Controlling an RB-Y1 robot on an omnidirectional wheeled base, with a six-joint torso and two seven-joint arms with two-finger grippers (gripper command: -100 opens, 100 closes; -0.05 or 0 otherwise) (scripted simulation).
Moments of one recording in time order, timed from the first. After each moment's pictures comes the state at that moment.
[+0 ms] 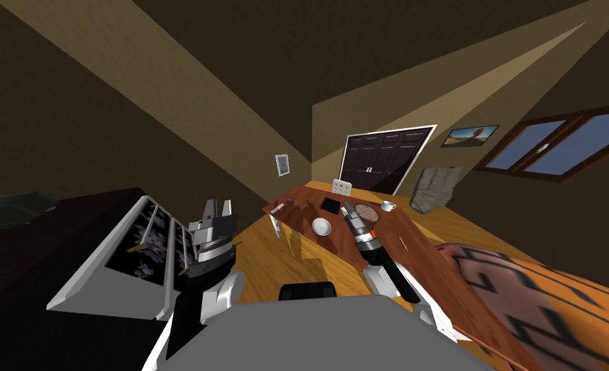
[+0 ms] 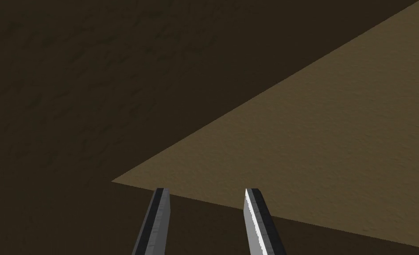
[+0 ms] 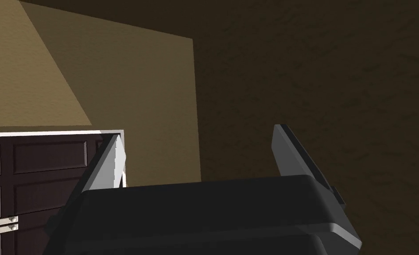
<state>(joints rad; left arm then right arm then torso) 0.51 -0.02 0.07 -2.35 0.07 -0.58 0.11 0.44 -0.32 0.11 -2.17 -0.06 -0.32 0.15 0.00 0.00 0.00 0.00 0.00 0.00</state>
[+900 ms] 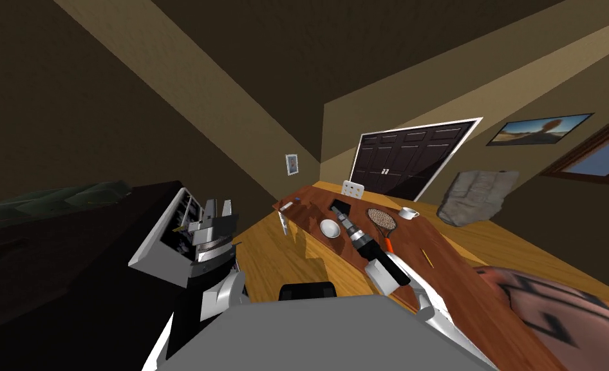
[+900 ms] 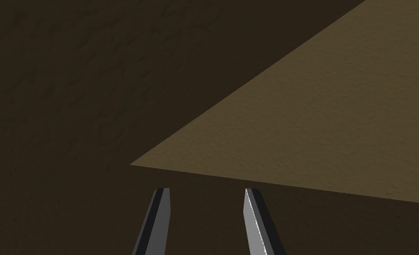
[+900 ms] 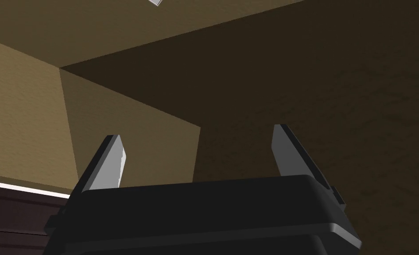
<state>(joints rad) 0.51 -0.02 0.07 -2.35 0.07 -0.58 0.11 0.36 -0.53 0.20 -2.13 -0.08 -0.12 0.31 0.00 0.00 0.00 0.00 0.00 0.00</state>
